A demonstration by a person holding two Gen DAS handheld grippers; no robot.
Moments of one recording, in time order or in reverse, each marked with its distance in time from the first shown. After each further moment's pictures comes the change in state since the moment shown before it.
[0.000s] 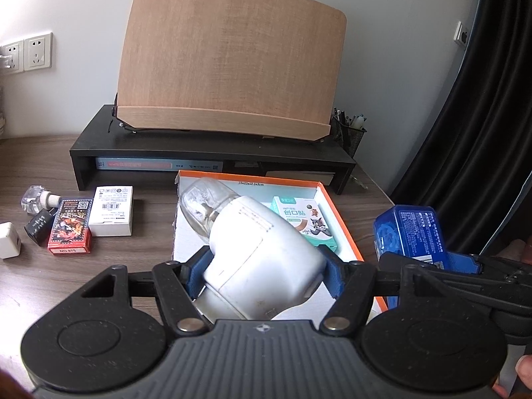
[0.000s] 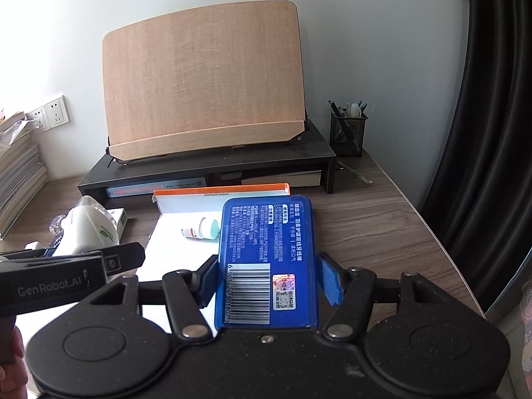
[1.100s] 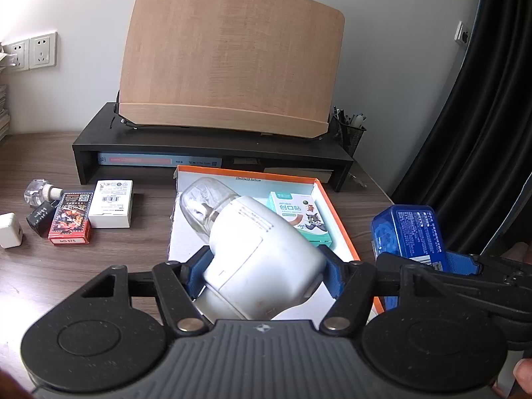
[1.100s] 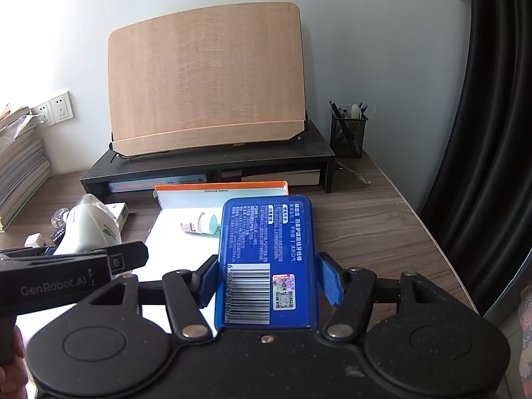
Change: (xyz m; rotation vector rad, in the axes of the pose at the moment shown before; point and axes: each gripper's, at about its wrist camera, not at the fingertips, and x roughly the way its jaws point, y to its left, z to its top) left arm -0.005 -0.009 -0.008 -0.008 -0.006 0.017; right arm -0.006 0.001 -0.002 -0.009 0.002 -0.001
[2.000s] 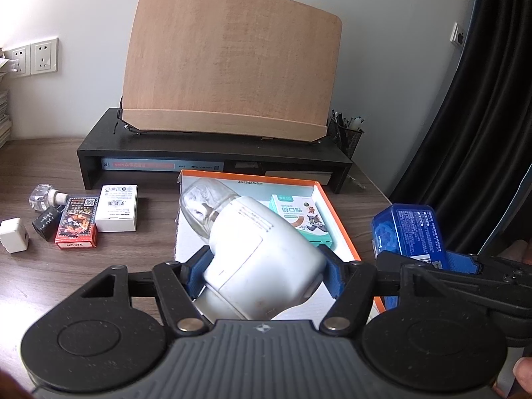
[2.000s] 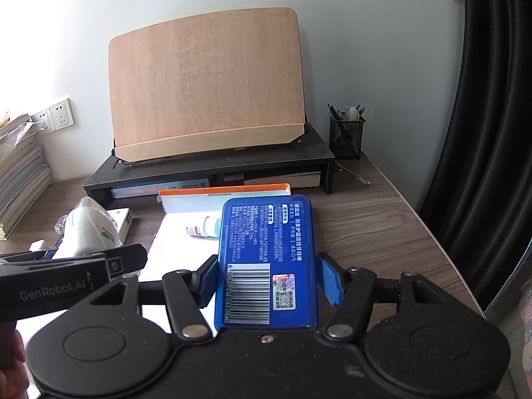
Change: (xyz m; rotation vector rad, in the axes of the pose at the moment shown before) left arm -0.010 0.002 0.000 0.015 -0.013 -0.004; right arm -0.008 0.005 0.002 0.013 -0.016 -0.004
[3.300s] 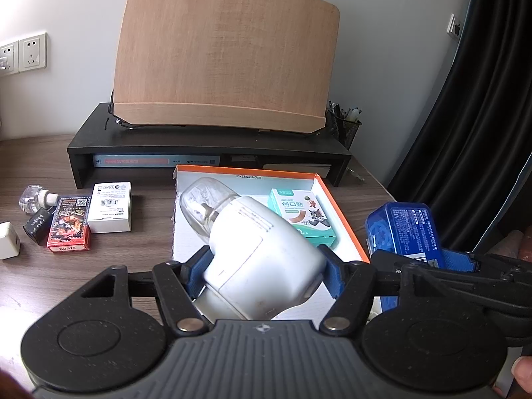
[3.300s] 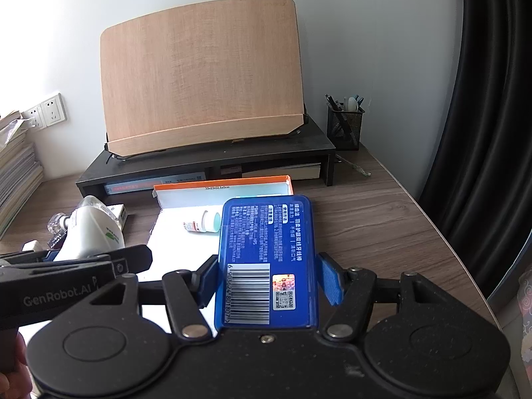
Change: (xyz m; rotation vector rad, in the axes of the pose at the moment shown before) left arm 0.014 0.007 0.000 0.017 0.030 -0.025; right arm 0.014 0.006 -0.001 0.011 0.028 -0.019
